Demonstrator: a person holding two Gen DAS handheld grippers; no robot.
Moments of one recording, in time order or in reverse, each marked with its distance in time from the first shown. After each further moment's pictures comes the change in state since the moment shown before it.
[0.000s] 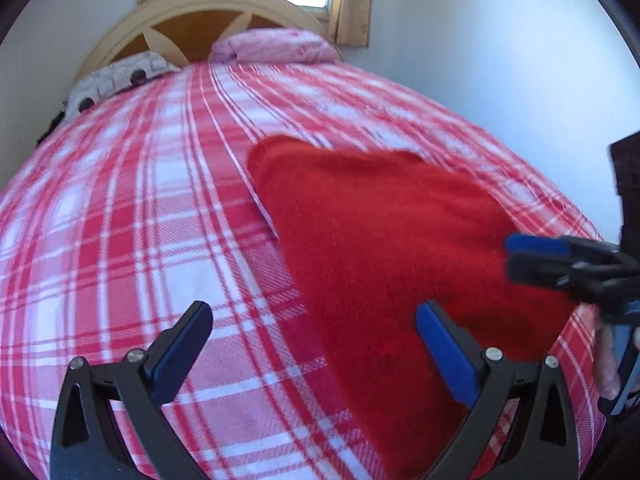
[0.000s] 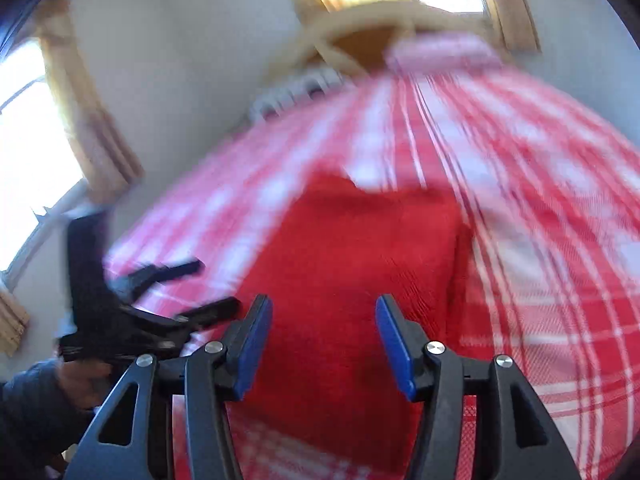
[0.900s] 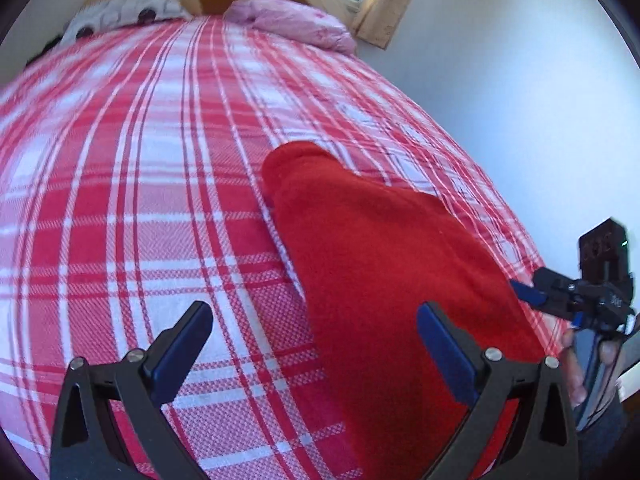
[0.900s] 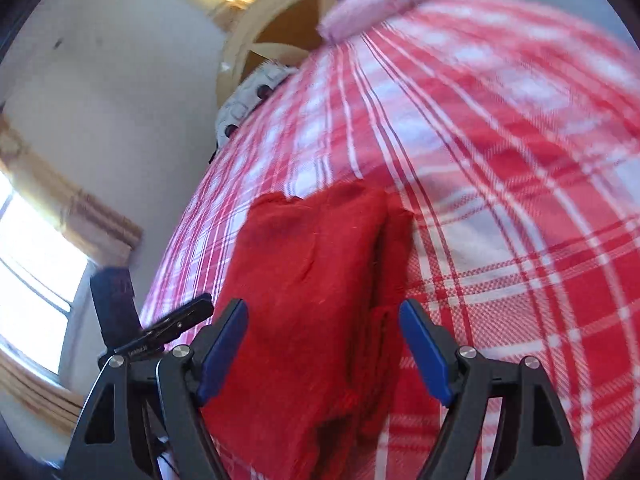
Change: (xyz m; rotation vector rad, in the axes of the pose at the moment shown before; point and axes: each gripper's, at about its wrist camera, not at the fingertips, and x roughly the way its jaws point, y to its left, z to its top) left arm 0.031 0.054 0.038 -0.251 0.072 -0.178; right arm -0.001 -0.090 0.045 0.354 -0.003 0.194
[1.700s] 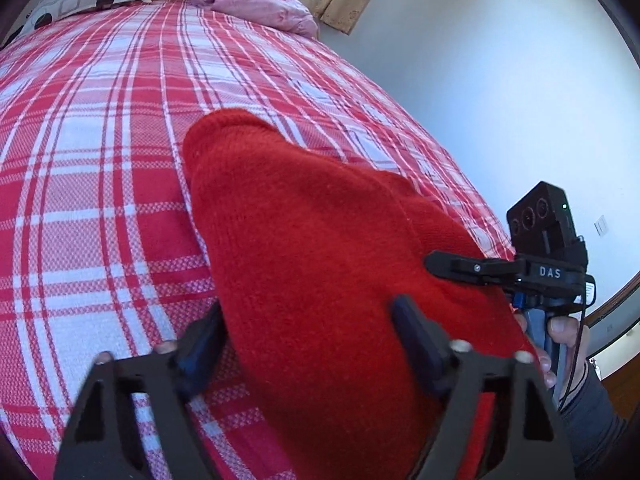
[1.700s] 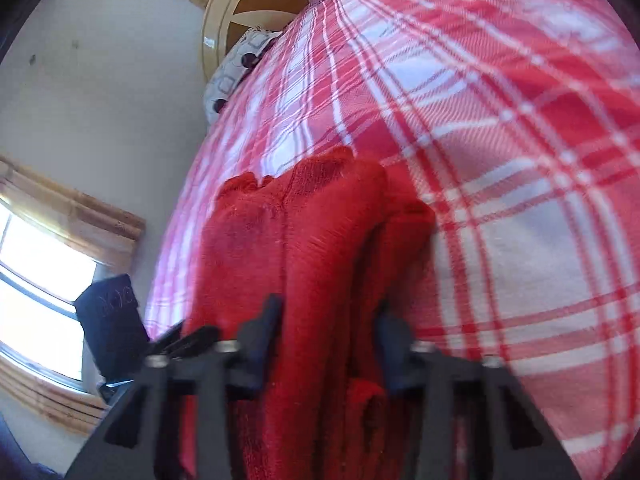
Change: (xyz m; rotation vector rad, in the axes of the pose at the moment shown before) left arm 0.037 -0.026 0.002 0.060 0.041 -0.160; right arm 0.070 -0.018 0.014 0.065 0.107 0.092
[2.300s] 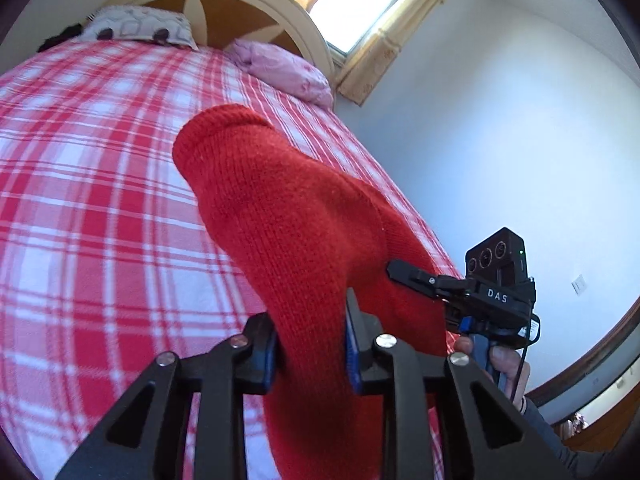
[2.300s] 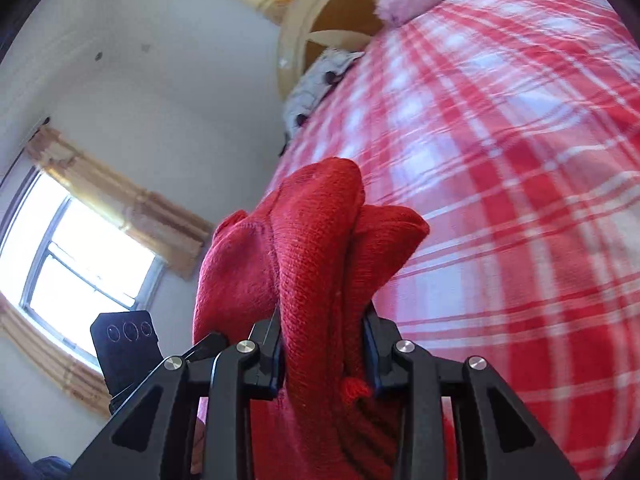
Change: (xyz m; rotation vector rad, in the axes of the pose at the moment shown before) left arm -0.148 -0.005 -0.042 -0.128 -0.256 0.019; right arm -0.007 0.116 -0.043 -0.148 -0.071 0.217
